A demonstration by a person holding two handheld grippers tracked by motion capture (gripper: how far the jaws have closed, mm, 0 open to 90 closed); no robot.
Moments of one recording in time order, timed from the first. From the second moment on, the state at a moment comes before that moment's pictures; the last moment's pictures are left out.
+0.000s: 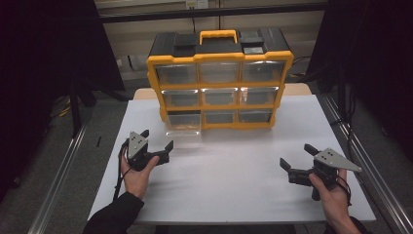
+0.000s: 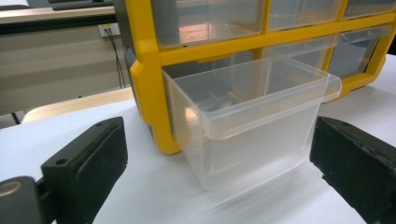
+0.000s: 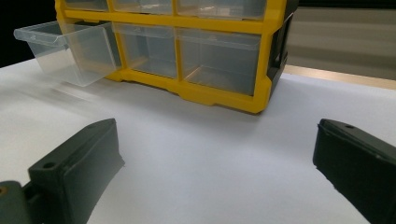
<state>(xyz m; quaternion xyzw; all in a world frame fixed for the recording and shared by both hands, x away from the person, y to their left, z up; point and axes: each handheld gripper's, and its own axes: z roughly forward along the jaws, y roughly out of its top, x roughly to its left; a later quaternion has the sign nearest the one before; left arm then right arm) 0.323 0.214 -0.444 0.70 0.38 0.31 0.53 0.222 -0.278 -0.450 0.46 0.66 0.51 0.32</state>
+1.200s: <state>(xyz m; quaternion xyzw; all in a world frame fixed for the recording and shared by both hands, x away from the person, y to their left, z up) 0.259 0.255 -0.446 0.68 0.41 0.32 0.53 0.220 -0.280 -0.450 0.46 0.66 0.50 0.32</state>
